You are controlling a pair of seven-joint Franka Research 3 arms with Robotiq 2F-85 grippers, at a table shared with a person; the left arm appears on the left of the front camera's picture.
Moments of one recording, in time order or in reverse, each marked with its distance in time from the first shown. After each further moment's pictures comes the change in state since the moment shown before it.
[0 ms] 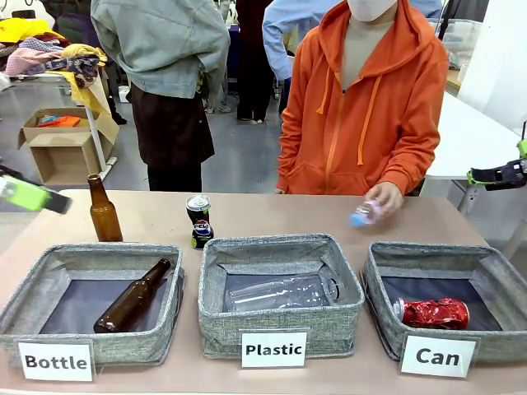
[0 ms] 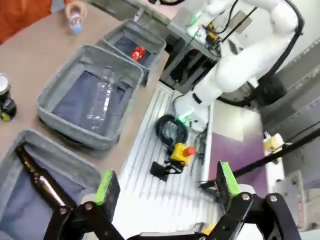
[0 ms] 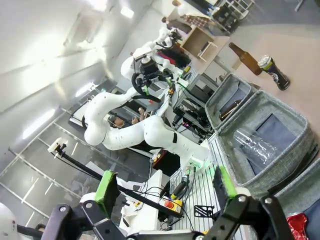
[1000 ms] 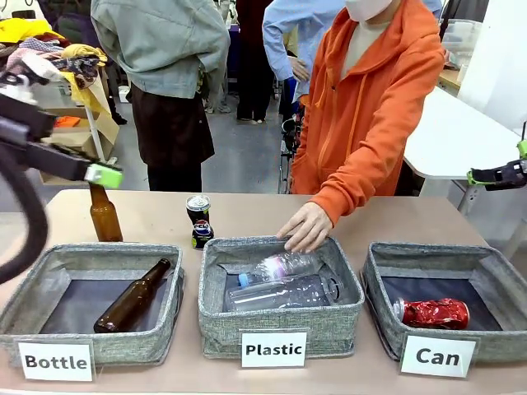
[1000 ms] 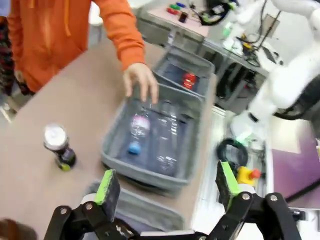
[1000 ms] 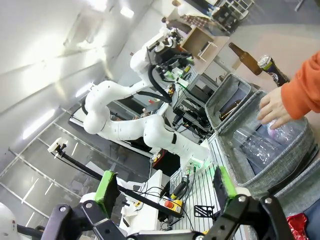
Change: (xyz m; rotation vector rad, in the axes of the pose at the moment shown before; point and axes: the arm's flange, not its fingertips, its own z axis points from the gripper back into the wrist) left arm 0.043 0.081 -0.036 0.173 -0.117 -0.208; right arm 0.000 0.000 0.000 0.000 -0.001 -0.001
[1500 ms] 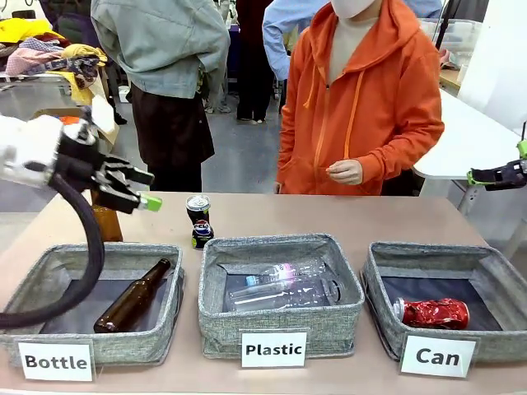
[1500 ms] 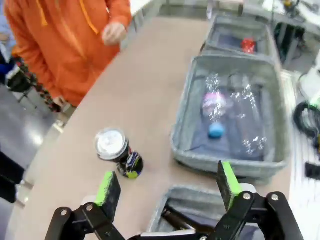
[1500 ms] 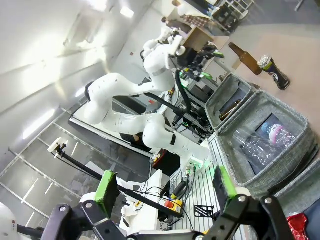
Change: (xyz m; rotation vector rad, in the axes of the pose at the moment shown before) left arm -0.030 0.059 -0.069 0.214 0.092 -0.320; right arm 0.000 0.000 0.000 0.000 0.000 0.000
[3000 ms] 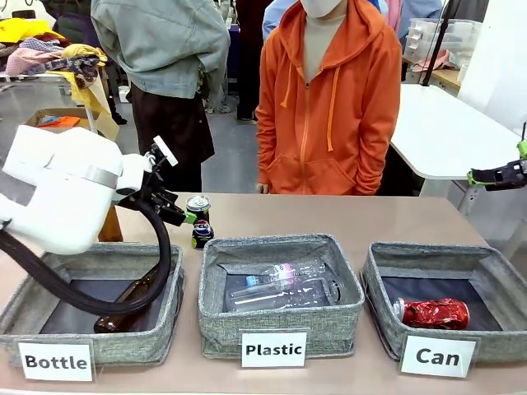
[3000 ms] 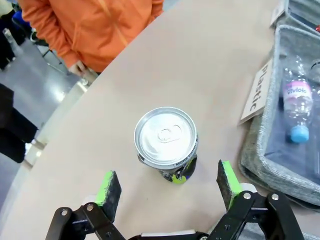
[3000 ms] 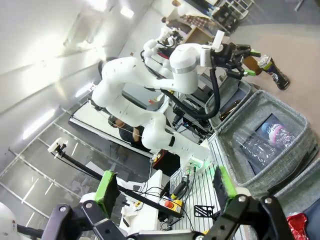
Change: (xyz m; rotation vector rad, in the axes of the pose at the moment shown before) left arm -0.035 0.054 -0.110 0.186 0.134 0.126; right arm 0.000 0.000 0.000 0.000 -0.001 0.000
